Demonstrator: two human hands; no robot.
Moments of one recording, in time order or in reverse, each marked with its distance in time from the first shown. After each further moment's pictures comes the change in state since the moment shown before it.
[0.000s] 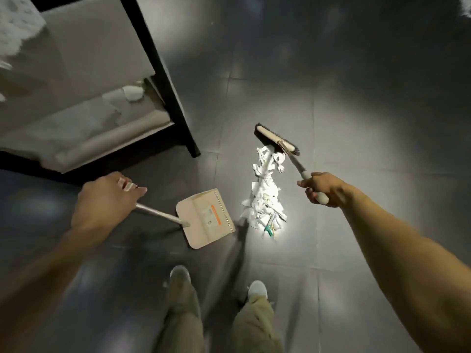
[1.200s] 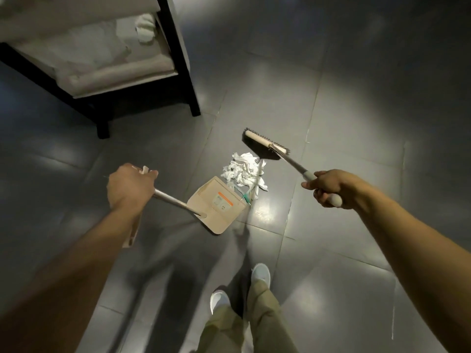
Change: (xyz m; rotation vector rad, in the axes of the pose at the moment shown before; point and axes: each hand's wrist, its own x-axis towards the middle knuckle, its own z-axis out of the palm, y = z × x) left_hand -0.259 0.041 0.116 -0.153 0.121 -0.355; right_hand -0.132 0.137 -0.142 -0.361 -0.131 0.088
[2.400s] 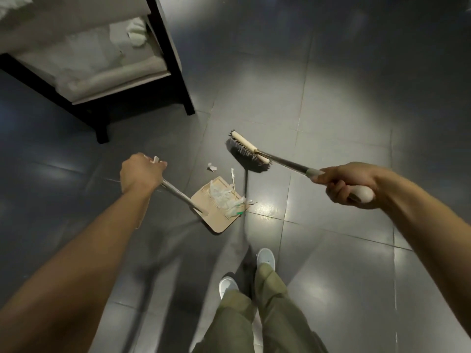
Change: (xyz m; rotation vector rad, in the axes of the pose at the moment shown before) left_hand -0.029 -0.019 -0.006 -0.005 -0.037 0.088; right_hand -0.114 0.060 0.008 0.302 -0.163 0.059
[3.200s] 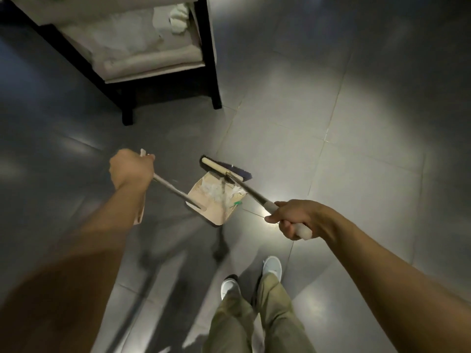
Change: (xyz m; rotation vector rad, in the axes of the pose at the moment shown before) left_hand 0.039 -0.056 -0.023 -0.081 0.152 -0.233; right_hand 0.084 0.016 0.123 -0.408 -0.178 0.127
